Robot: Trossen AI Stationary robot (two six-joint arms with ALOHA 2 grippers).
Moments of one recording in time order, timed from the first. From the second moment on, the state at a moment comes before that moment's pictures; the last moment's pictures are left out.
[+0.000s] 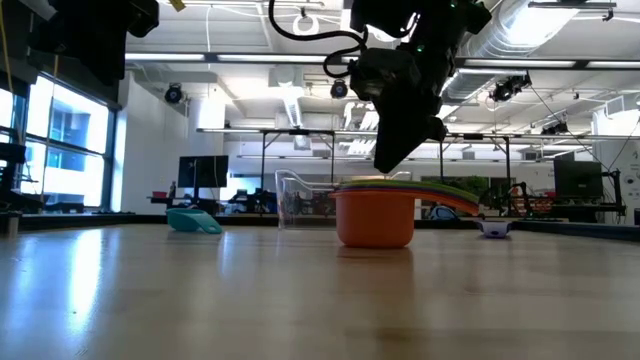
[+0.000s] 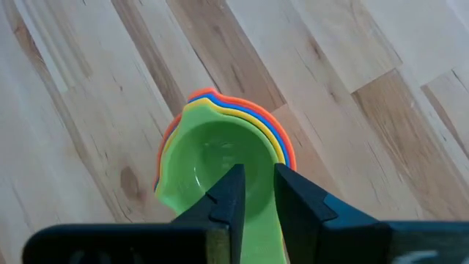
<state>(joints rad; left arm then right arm) -0.16 1.02 1.04 -1.23 -0.15 -1.22 0.01 1.71 1.21 -0.63 0.02 0.54</state>
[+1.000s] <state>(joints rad) 0.09 1.04 0.96 -1.15 -0.37 -0.97 -0.03 1.71 1.54 -0.64 0.13 0.50</state>
